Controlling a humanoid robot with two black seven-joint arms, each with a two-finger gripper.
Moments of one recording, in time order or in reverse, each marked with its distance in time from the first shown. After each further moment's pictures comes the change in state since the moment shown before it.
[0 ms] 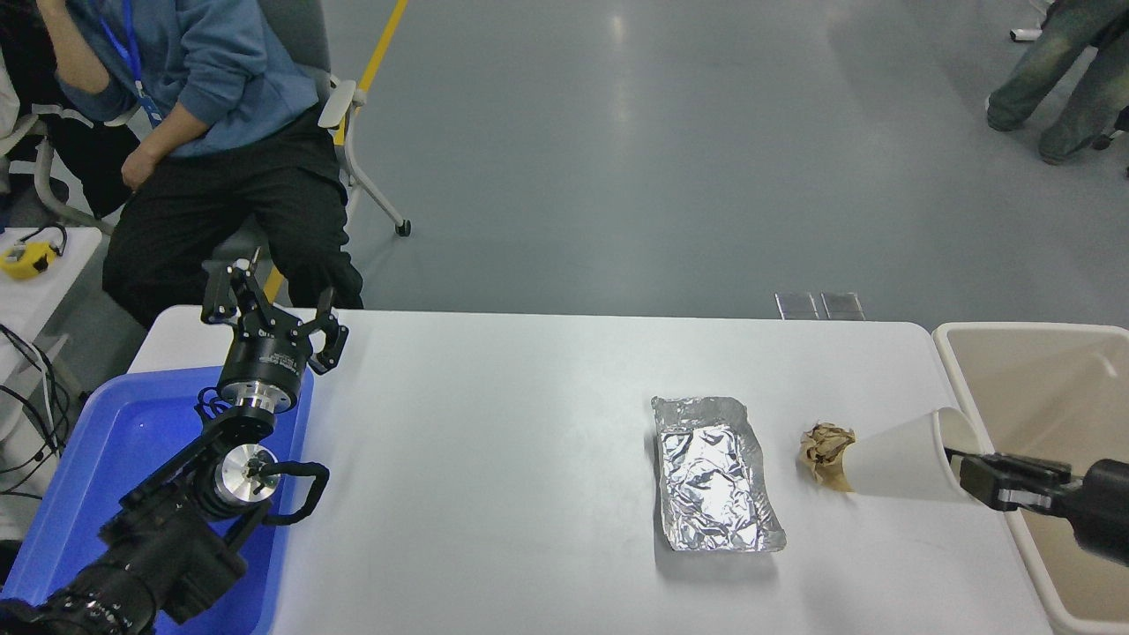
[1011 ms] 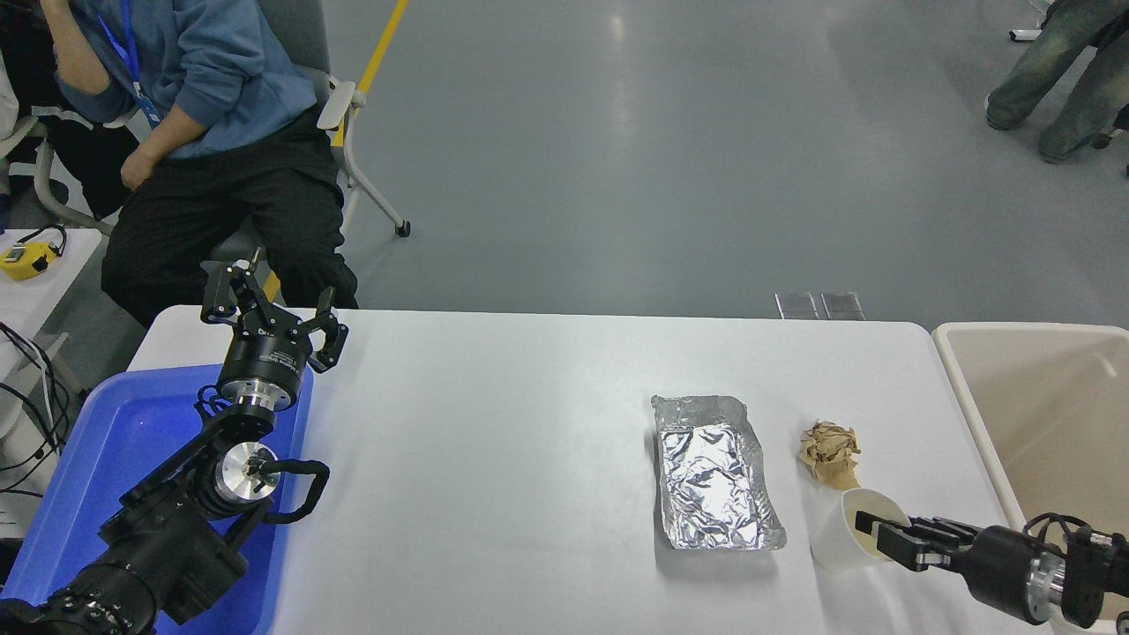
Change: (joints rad) left arm 0.000 0.000 0.000 0.000 0.000 0.001 0.000; right arm -0.239 0.550 -0.016 -0.562 -0.049 -0.146 0.020
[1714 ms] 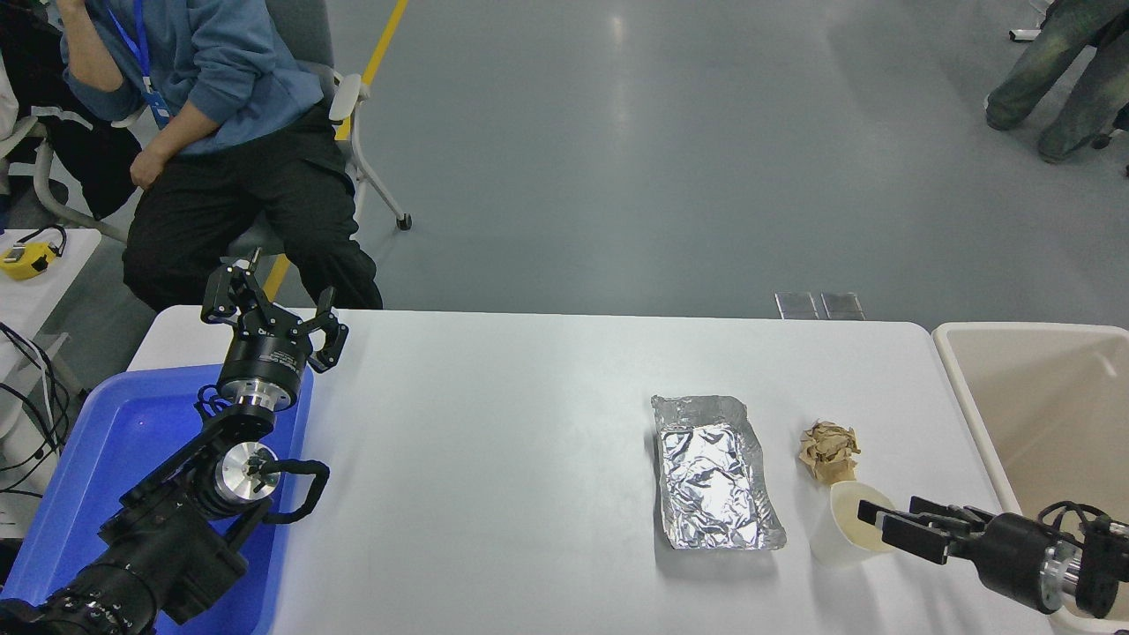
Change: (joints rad) left arm 0.000 0.000 0.000 0.000 0.000 0.000 0.000; right arm -0.002 -0.051 0.034 0.061 0.007 0.004 0.000
